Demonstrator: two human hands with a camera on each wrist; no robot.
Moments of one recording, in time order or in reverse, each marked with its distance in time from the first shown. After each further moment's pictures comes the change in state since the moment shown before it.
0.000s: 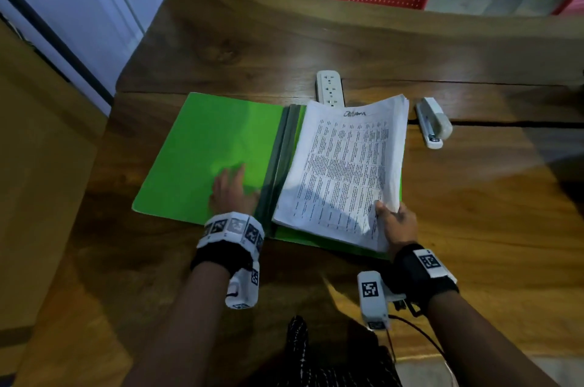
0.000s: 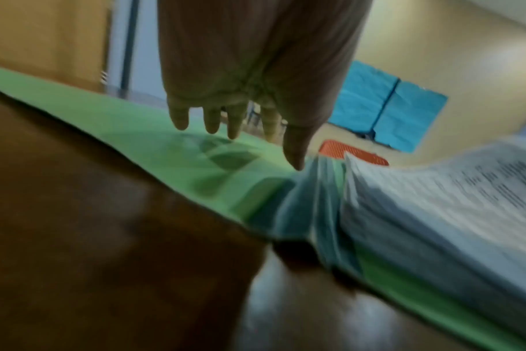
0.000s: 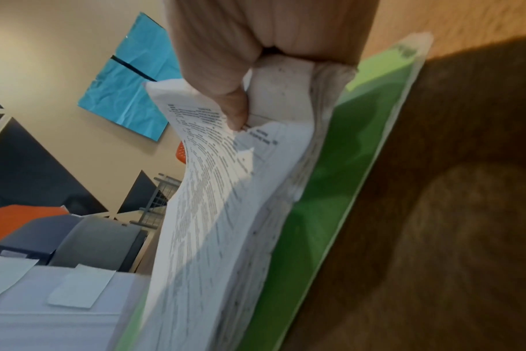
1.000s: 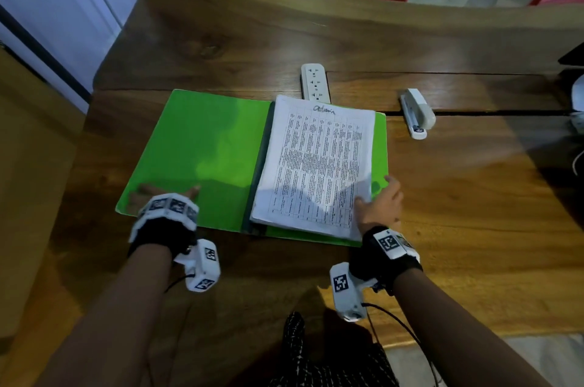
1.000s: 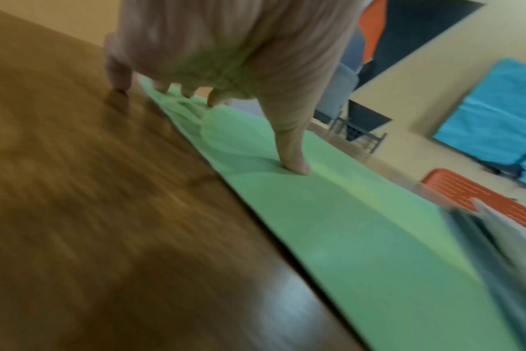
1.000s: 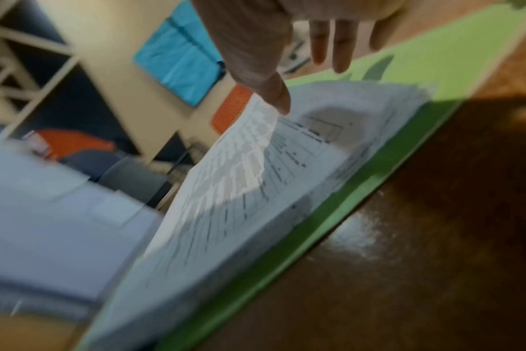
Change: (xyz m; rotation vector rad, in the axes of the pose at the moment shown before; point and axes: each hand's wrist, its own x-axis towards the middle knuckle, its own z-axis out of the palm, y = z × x) left_hand 0.008 -0.056 -0.041 0.324 -0.185 -0.164; right_hand -0.011 -0.015 0.025 -0.464 0.254 -0.083
